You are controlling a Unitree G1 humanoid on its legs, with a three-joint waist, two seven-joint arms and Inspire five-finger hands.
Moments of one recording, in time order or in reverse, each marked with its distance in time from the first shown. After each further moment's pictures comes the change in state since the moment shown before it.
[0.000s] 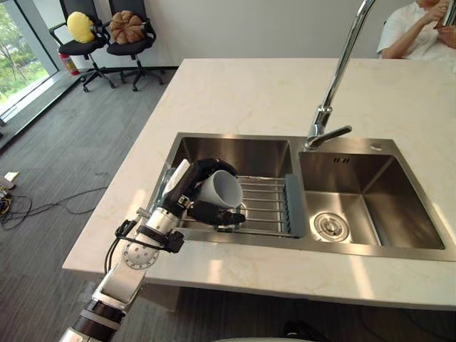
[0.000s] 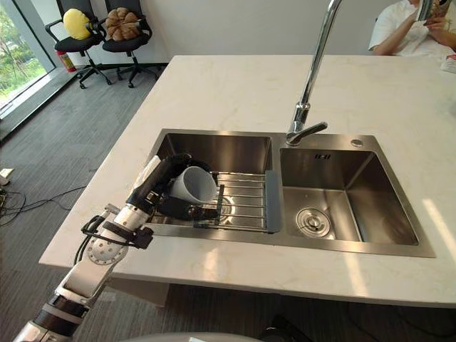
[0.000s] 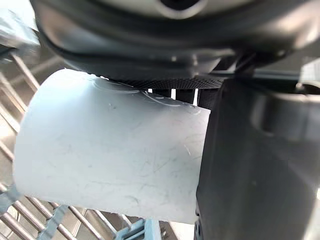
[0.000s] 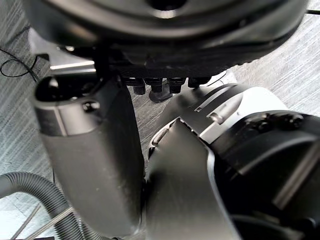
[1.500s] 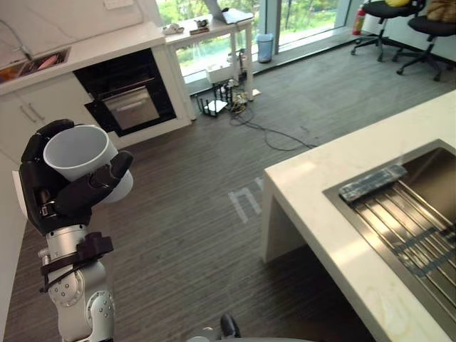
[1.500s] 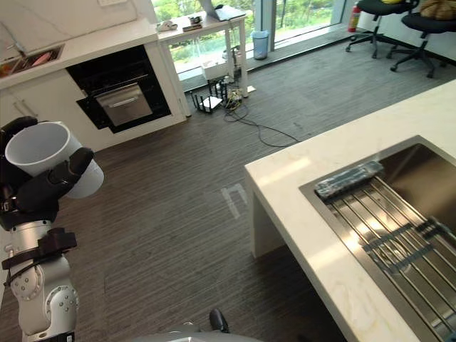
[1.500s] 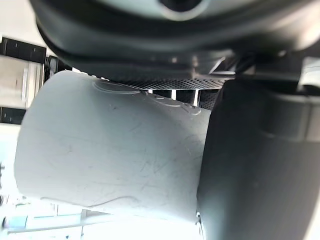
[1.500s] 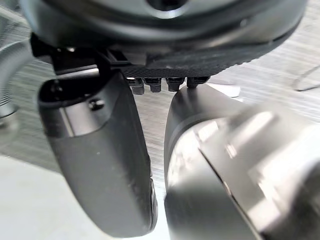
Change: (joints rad) left arm 0.142 -0.339 0.504 -0.233 -0.329 -0.053 0.049; right arm 0.066 0.011 -0.403 -0.002 -0.190 -0.029 -0.004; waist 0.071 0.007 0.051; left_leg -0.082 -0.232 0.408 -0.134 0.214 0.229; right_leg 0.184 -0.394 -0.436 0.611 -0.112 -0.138
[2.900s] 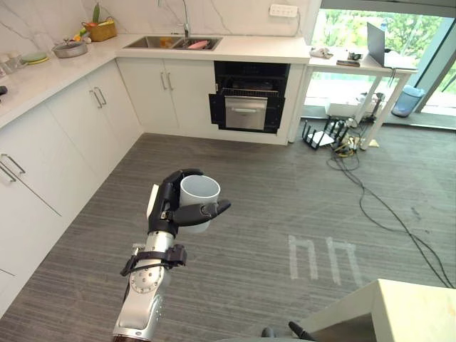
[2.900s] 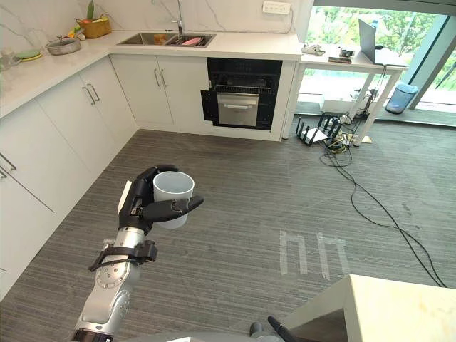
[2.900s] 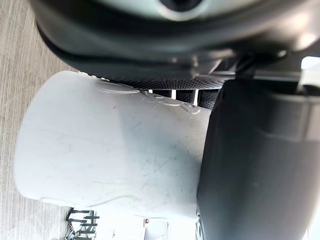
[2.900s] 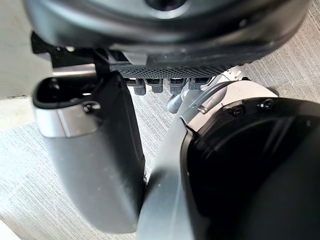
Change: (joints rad) left arm 0.030 0.046 -0.407 0.213 0.281 0.134 0.082; right arm -0.047 0.072 0.404 -0.014 0.198 -0.016 -0.047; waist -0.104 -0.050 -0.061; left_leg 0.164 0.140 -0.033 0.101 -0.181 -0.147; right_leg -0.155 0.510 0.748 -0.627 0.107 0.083
